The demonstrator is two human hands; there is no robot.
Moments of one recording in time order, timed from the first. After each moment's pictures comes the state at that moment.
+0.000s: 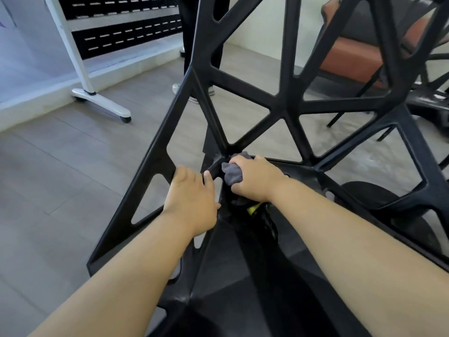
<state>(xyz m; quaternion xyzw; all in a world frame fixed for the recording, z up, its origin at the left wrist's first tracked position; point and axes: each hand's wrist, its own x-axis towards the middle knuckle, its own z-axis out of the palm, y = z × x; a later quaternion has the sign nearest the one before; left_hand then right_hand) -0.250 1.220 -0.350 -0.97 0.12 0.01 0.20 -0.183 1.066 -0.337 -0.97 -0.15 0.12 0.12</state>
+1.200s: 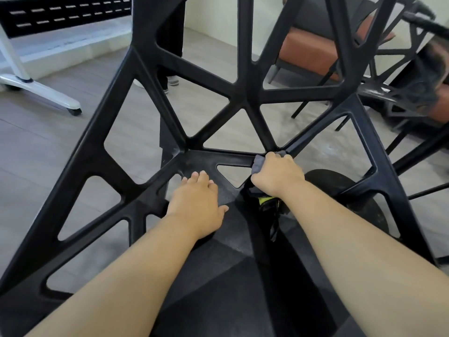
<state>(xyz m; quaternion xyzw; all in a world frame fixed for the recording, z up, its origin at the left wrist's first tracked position) -0.239 1.150 -0.361 -0.98 0.16 0.09 -0.03 -0.184 0.974 -0.339 -0.99 0.09 0.06 0.00</state>
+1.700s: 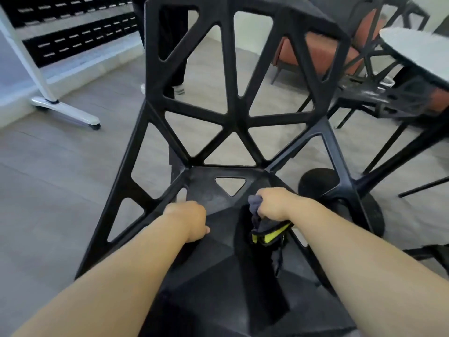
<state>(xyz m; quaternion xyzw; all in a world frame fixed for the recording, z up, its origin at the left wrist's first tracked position) -0.255 1.169 -0.294 -0.94 0.17 0.30 0.05 -0.238 0.966 -0.272 -0.95 0.02 0.31 0.05</state>
